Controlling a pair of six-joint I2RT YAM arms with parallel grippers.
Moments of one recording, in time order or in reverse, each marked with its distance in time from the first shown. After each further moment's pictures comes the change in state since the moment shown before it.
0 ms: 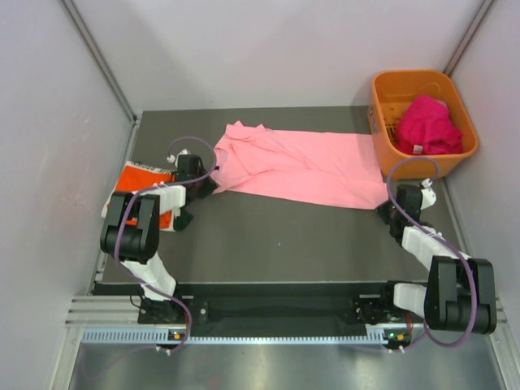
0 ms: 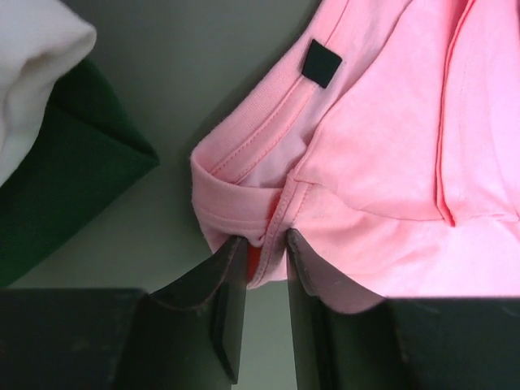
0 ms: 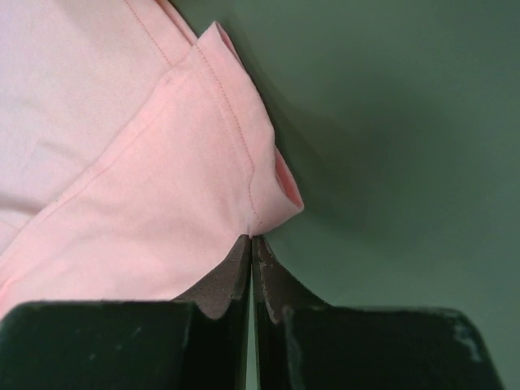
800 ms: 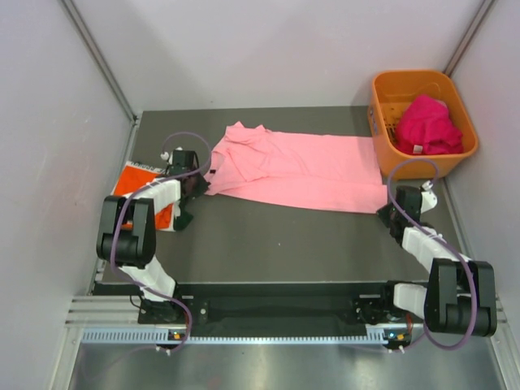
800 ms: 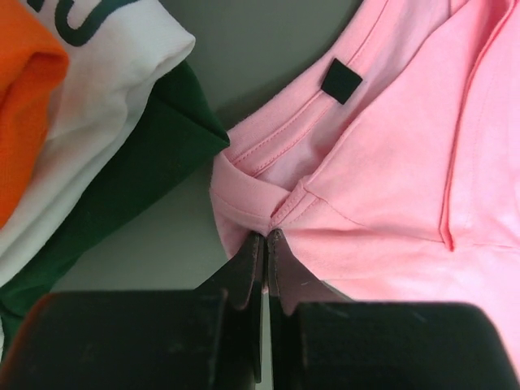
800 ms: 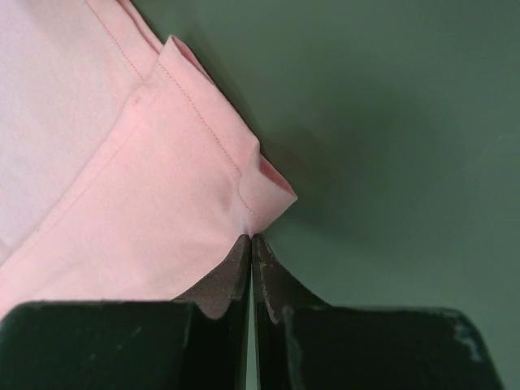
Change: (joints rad) left arm 0.029 -0.036 0.084 -0.226 -0.068 0.063; right arm 0.000 -0.014 0.000 -0.061 0.039 -0.002
